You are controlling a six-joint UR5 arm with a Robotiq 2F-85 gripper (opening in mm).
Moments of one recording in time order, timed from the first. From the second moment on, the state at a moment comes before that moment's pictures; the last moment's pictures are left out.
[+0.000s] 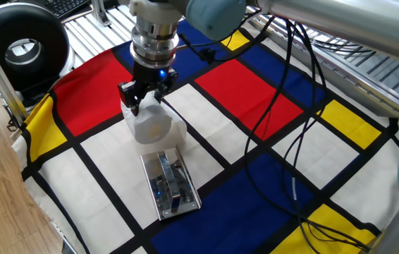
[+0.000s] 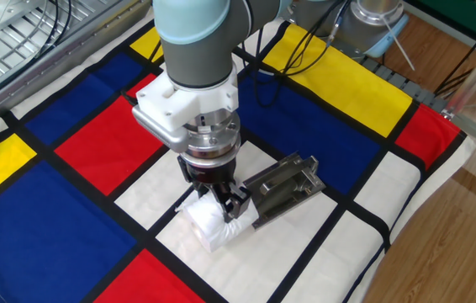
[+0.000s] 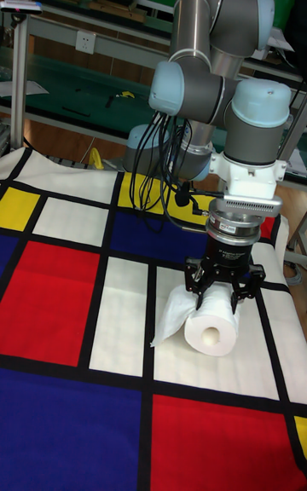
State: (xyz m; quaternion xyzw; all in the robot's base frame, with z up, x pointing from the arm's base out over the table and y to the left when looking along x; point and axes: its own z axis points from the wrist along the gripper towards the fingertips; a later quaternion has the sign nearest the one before) arm 0.593 0.155 0.104 0.04 0.99 0.08 0.06
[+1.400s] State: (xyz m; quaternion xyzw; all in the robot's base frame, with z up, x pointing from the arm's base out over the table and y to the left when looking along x) arm 0.585 0.159 0.091 0.06 0.99 0.07 0.07
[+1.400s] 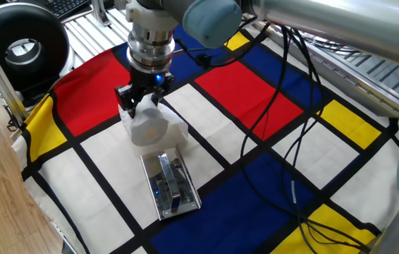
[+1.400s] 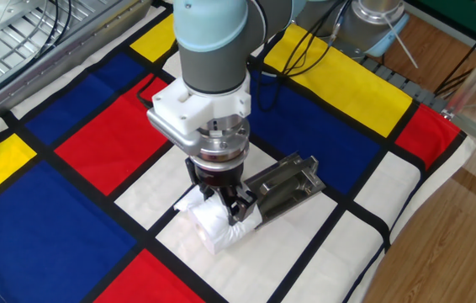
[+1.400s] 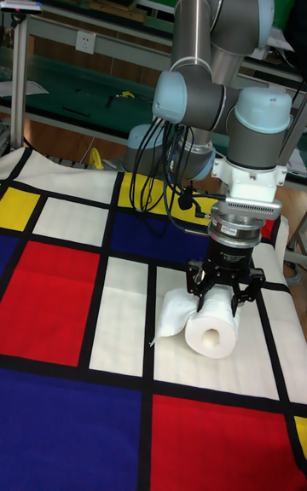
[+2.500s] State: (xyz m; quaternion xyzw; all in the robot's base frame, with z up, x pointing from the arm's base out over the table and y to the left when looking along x) arm 0.564 0.156 0.092 0.05 0.99 0.07 0.07
